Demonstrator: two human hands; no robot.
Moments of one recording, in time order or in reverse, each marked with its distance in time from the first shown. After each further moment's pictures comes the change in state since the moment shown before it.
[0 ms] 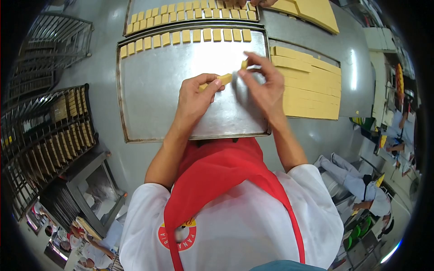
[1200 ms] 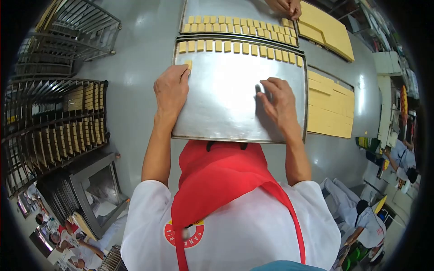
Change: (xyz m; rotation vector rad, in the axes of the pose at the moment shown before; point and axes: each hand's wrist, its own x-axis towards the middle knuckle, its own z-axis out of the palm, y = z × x) left_hand -0.008 -0.009 -0.196 0.805 0.559 0.508; right_hand -0.021 -0.022 0.069 -0.598 -0.221 -0.252
